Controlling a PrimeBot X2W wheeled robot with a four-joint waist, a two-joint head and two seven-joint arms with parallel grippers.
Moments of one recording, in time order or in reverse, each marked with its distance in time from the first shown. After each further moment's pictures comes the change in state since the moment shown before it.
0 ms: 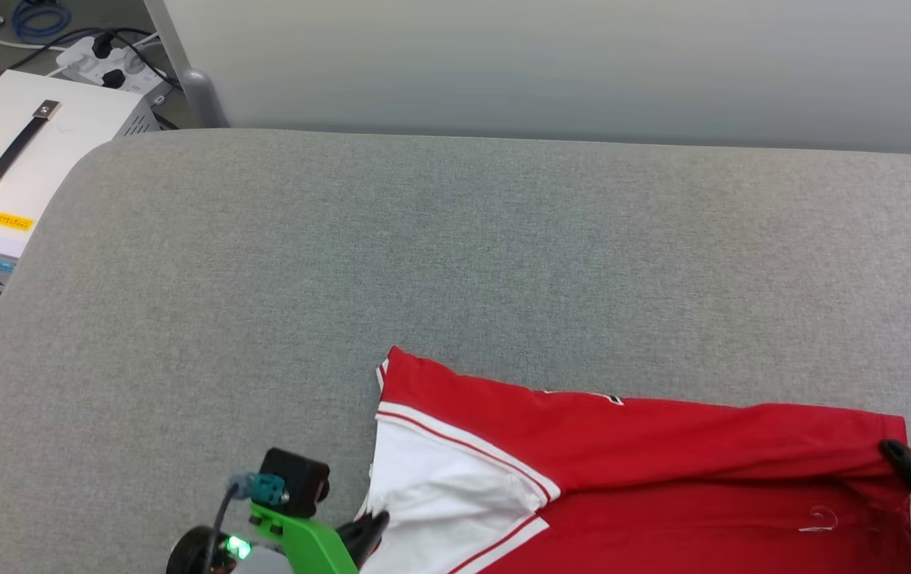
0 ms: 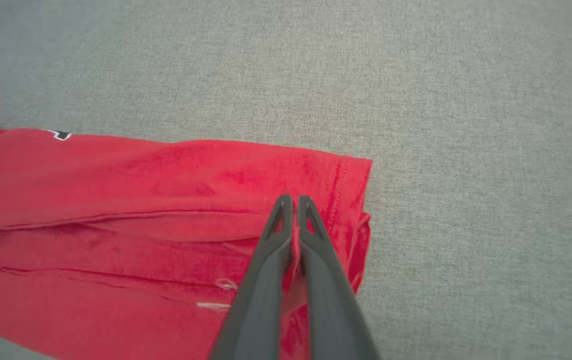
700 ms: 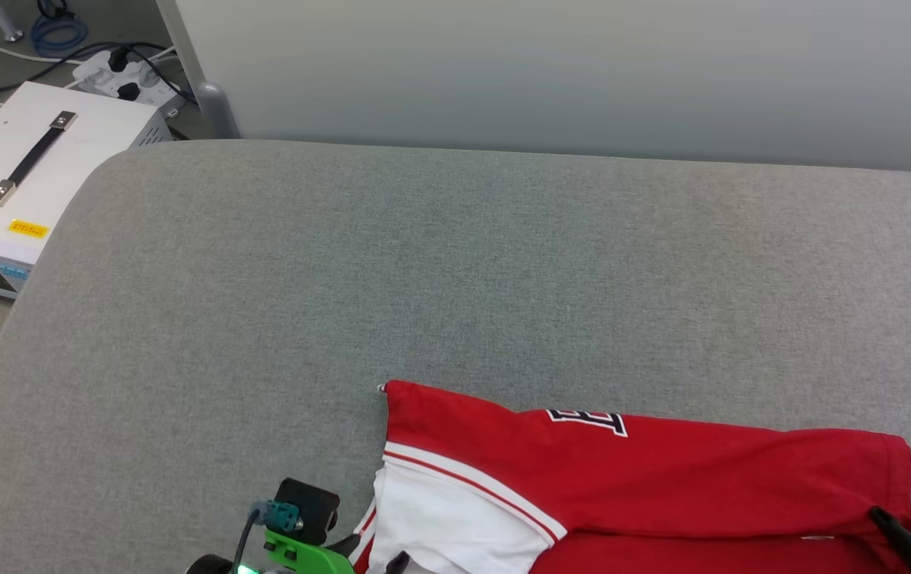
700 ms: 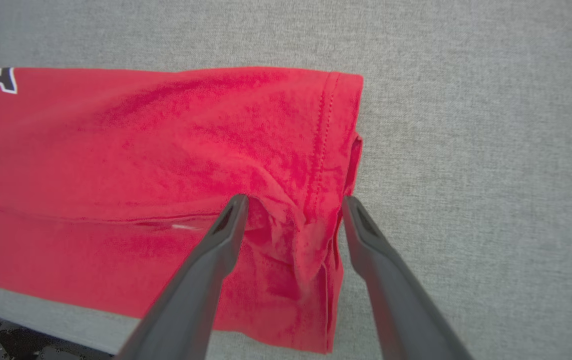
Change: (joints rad) left arm 0.012 -0.050 -0.050 0.161 0.029 -0.028 -0.035; right arm 0.111 -0.011 -0.011 0.000 -0.010 0.000 0.056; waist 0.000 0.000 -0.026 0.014
